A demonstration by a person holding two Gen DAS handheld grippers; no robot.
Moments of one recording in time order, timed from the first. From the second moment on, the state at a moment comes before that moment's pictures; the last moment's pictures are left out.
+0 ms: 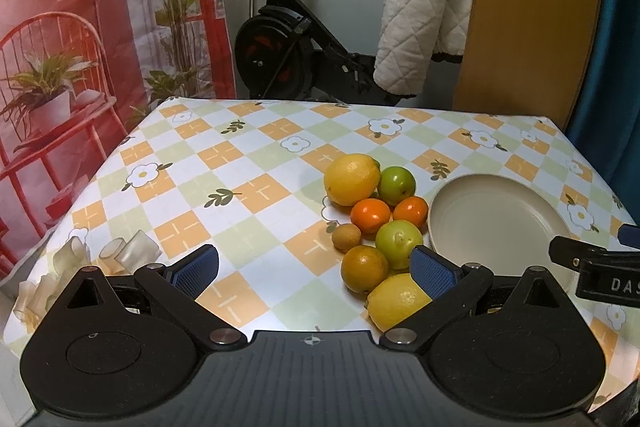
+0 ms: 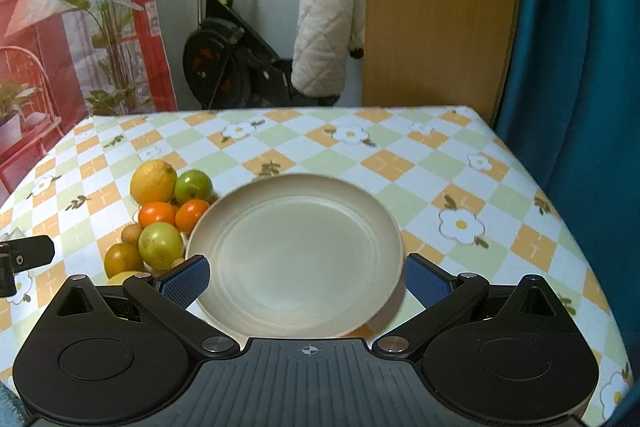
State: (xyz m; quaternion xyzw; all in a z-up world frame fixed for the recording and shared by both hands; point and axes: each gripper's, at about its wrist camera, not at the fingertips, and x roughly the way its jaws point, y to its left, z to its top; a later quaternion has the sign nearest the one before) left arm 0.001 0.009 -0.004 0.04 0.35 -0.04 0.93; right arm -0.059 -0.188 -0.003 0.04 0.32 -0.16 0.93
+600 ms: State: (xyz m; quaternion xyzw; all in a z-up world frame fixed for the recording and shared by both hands) left arm 0.004 0.016 -0.014 0.00 0.35 -0.07 0.93; right arm -0.055 -0.166 -0.012 0.00 0.31 -0.08 0.95
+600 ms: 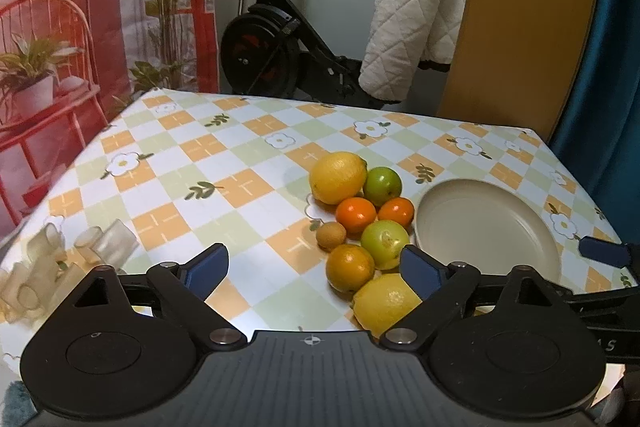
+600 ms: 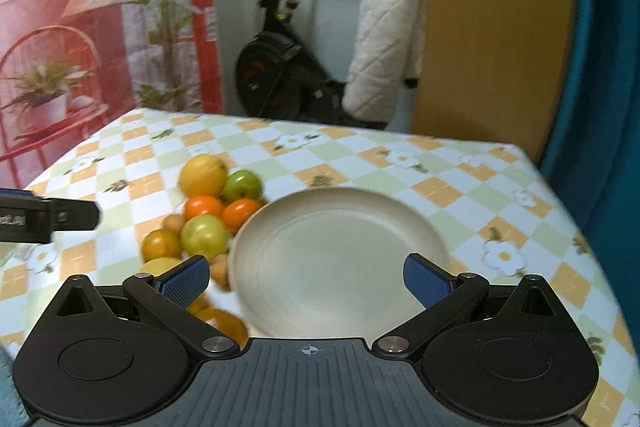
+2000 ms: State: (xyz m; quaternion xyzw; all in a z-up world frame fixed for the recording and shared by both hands) left arm 0.013 0.027 -0.036 -0.05 0.38 -0.12 0.91; right arm -0.048 -0.131 -0.039 -0.06 0.36 0.05 0.93
